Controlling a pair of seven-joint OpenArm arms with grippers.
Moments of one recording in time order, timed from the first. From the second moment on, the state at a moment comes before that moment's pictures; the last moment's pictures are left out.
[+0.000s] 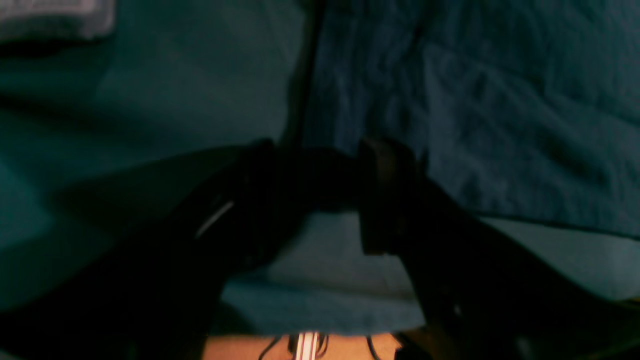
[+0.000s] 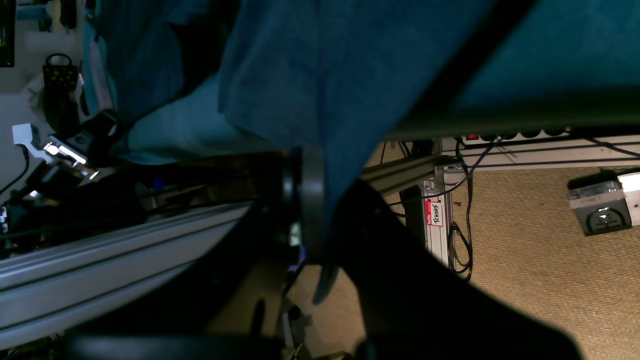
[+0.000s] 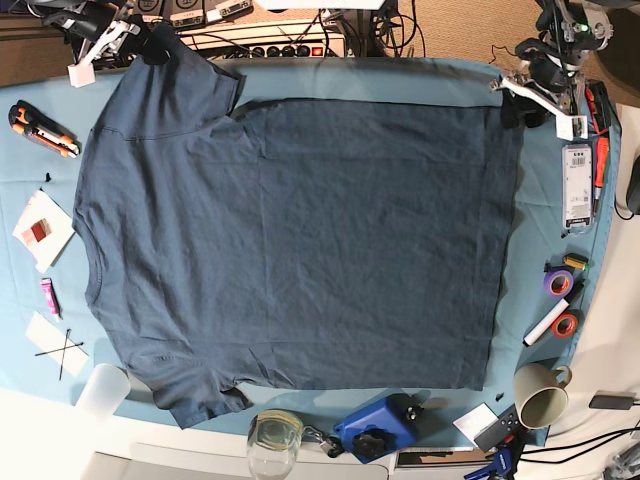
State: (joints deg) left arm 33.8 -5.8 -26.9 103.9 -33.6 -20.0 37.4; right arm -40.0 16.0 44.6 91.2 82.2 39.6 -76.7
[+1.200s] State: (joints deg) left arm 30.3 -5.6 -33.7 103.9 -46.2 -22.7 60.2; right arm -41.6 15.2 52.2 103.4 82.0 39.8 -76.7
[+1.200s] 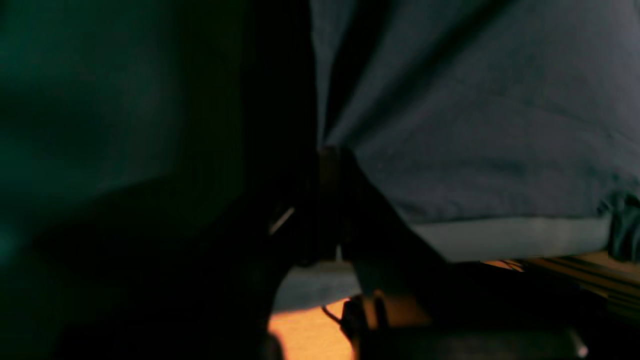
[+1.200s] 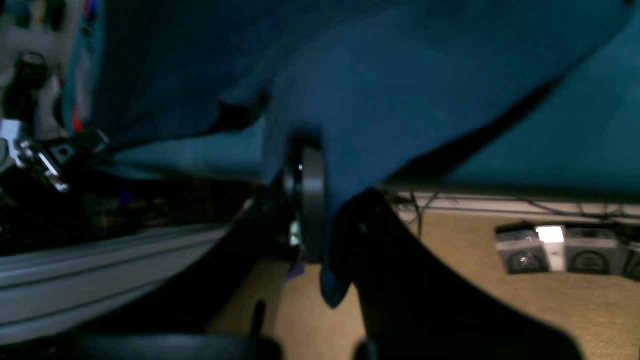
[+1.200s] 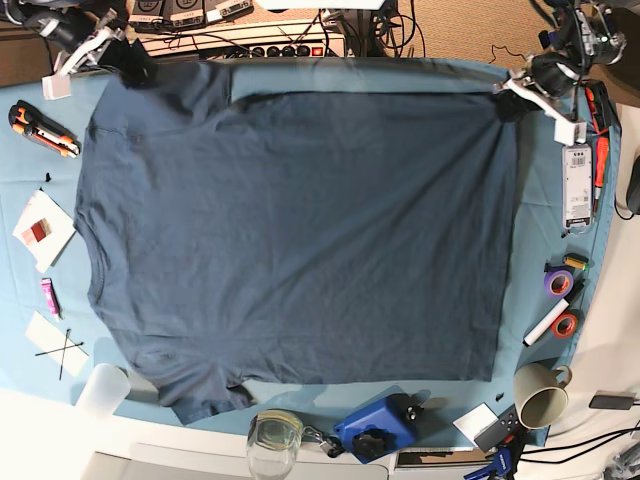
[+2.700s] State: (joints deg) left arm 32.7 -5.9 -42.3 105.1 -58.1 -30.1 63.9; right arm -37.1 15.2 59.3 104.7 77.2 40.0 -74.7
